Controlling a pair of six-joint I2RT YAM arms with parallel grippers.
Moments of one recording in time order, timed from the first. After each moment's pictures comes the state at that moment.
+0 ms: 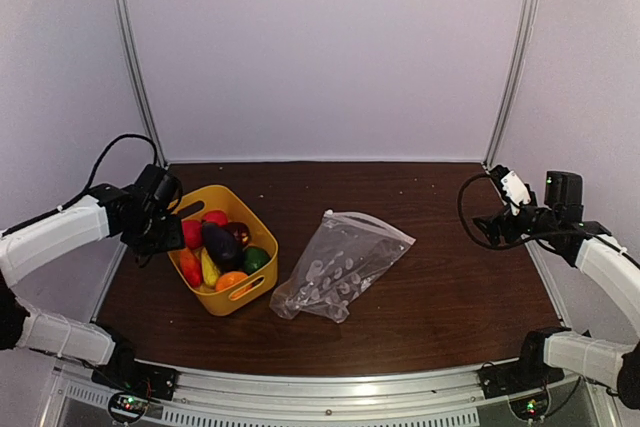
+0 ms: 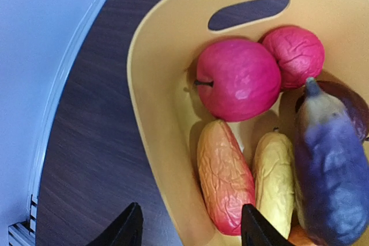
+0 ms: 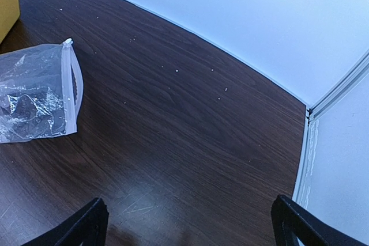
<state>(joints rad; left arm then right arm) -0.41 1.19 0.88 -0.78 -0.39 -0.65 -0.03 0.90 0.62 -0.22 -0.36 -0.49</state>
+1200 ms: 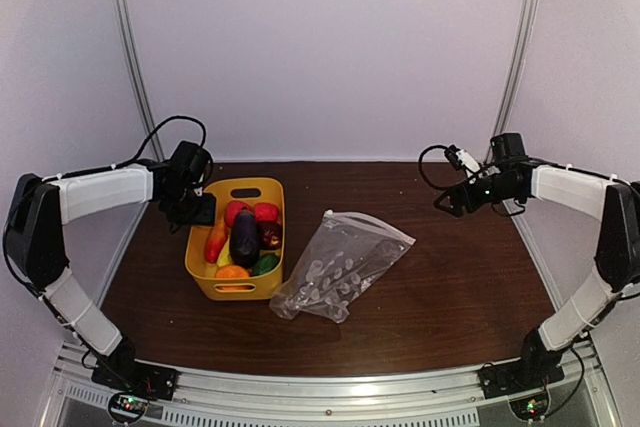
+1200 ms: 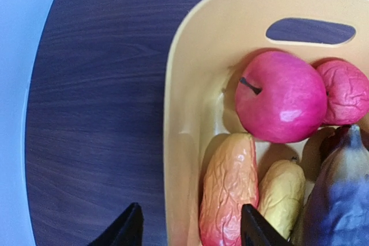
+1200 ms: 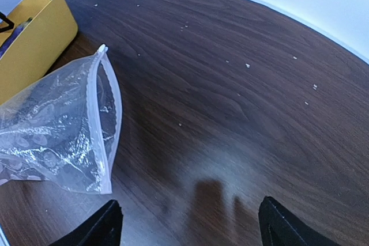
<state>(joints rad) -0.39 1.60 1.11 -0.56 -0.27 -0.35 0.07 1.47 1.01 -0.35 -0.50 -0.32</state>
